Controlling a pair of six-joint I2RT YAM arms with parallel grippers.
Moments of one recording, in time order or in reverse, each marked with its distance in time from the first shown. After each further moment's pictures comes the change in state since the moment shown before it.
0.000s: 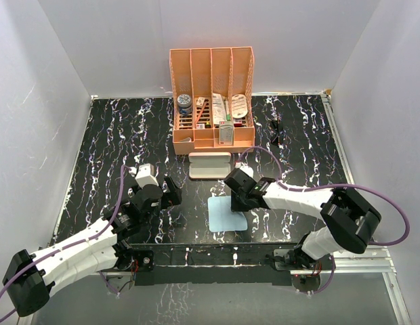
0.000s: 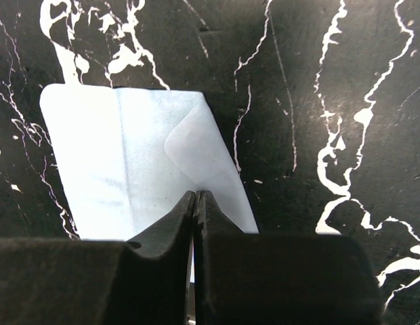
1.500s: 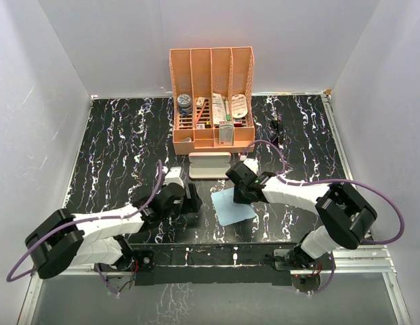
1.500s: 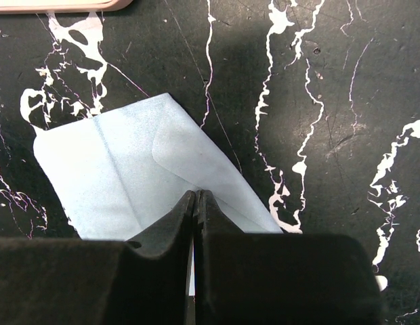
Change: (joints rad) left arm -0.076 0.399 0.018 0.305 0.207 0.018; right arm -0.071 0.045 0.035 0.012 0.095 -0.021
